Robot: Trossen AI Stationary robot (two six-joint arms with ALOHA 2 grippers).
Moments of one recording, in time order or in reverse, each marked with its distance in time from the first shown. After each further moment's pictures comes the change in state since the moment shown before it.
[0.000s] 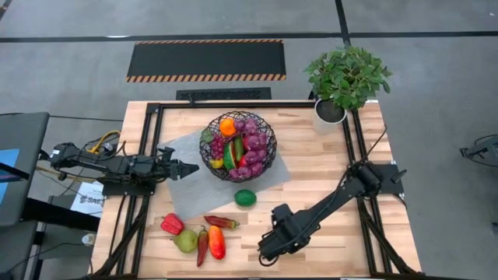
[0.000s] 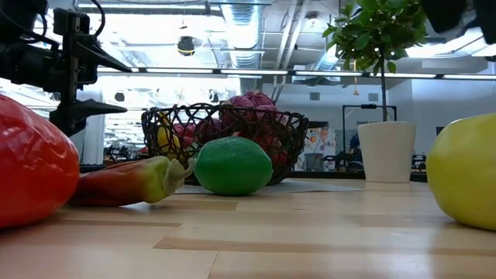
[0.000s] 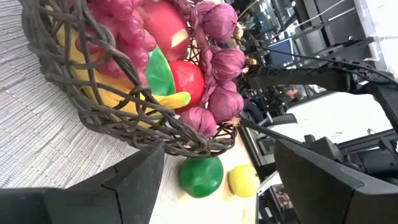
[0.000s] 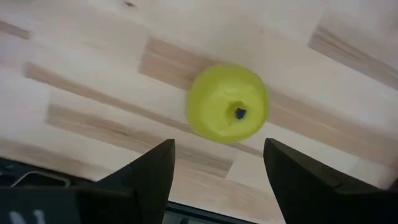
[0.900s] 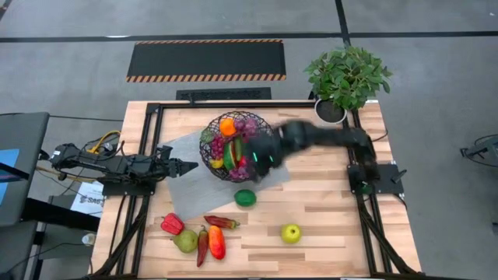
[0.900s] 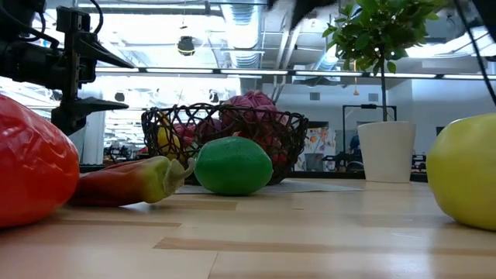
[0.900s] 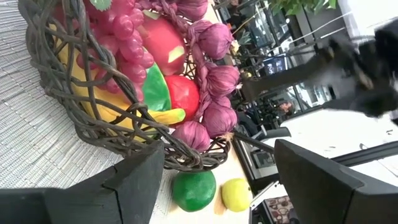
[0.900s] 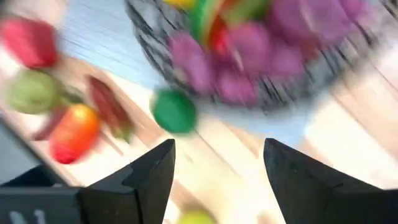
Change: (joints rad) left arm 0.000 -0.031 0.000 0.002 -0.045 -0.016; right arm -0.474 -0.117 0.330 -0.101 0.111 -0.803
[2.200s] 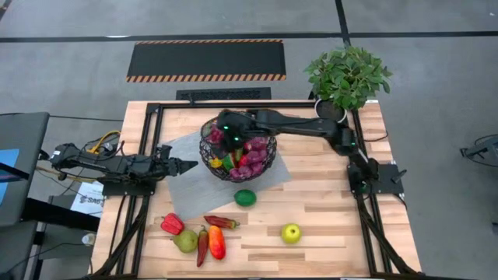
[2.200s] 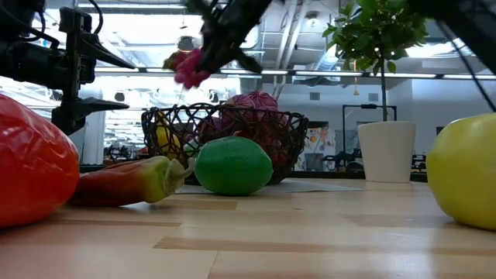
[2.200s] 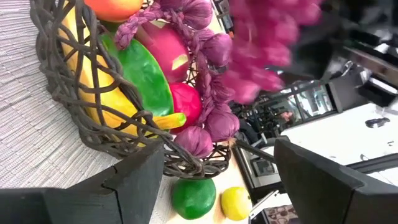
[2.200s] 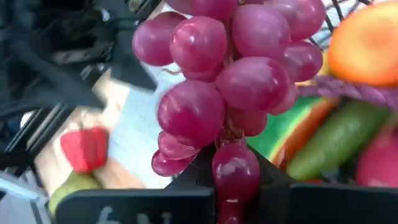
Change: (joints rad) left arm 0.000 0.001 0.000 0.002 -0.034 -0.024; right arm -0.243 0.185 -0.117 0.680 -0.169 -0.249
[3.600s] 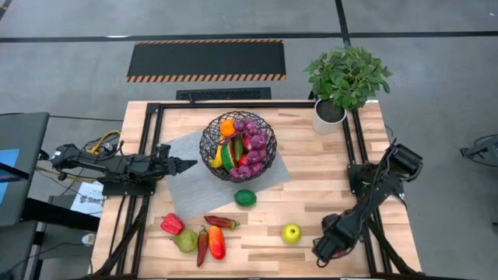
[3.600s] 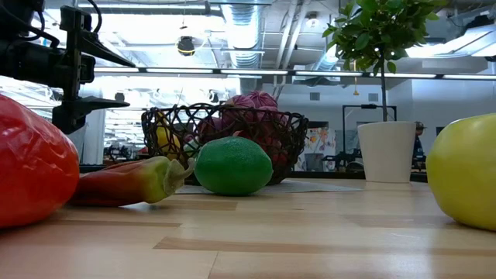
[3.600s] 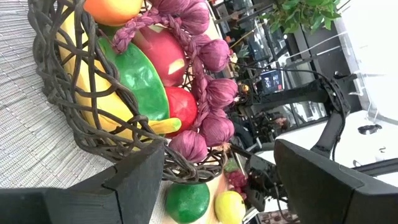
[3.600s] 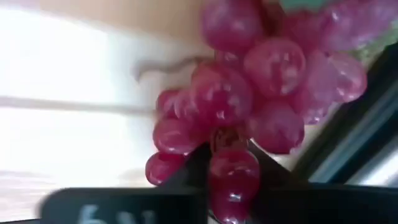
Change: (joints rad) left arm 0.000 -0.020 0.000 0.000 -0.011 -0.018; right arm 0.980 -0.477 -1.225 0.091 -0.299 1.473
